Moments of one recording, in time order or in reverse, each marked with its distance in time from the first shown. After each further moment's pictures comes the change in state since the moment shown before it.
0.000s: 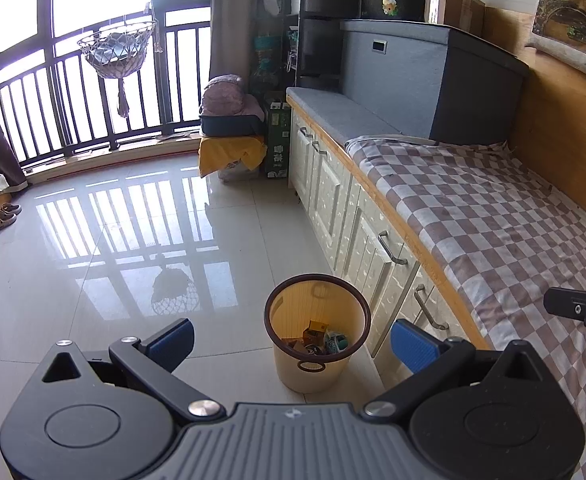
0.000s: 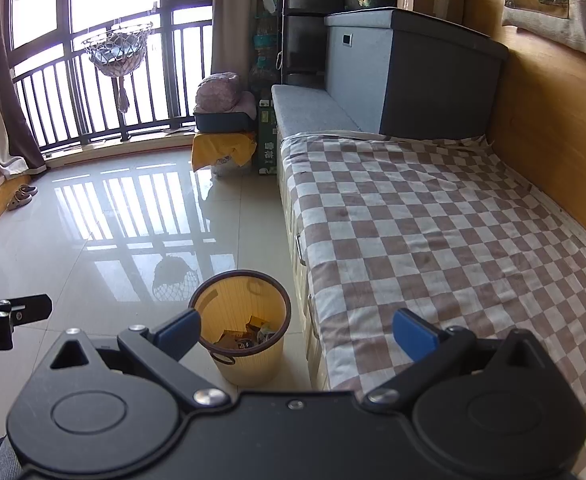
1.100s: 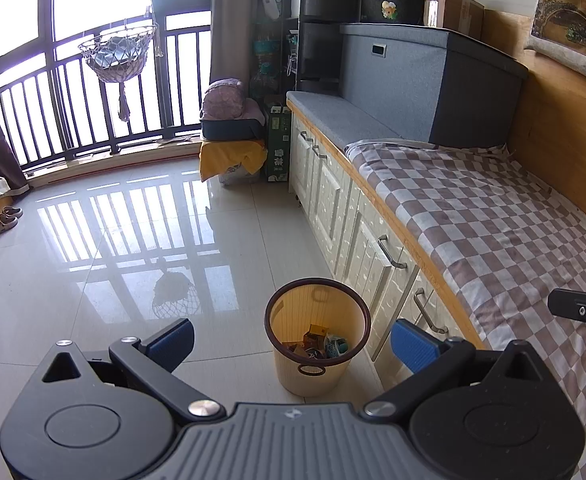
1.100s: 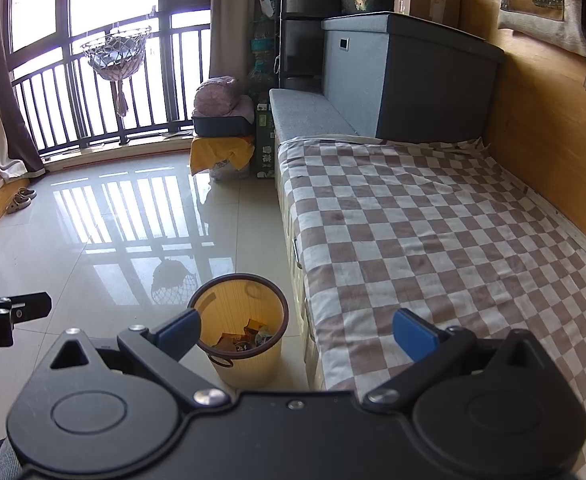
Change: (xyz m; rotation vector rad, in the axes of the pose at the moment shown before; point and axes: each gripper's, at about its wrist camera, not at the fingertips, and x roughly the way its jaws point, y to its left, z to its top) left arm -0.002 -0.001 0.001 0.001 -0.005 0.000; right arm -0.003 -0.003 -0.001 0.004 -0.008 -0.002
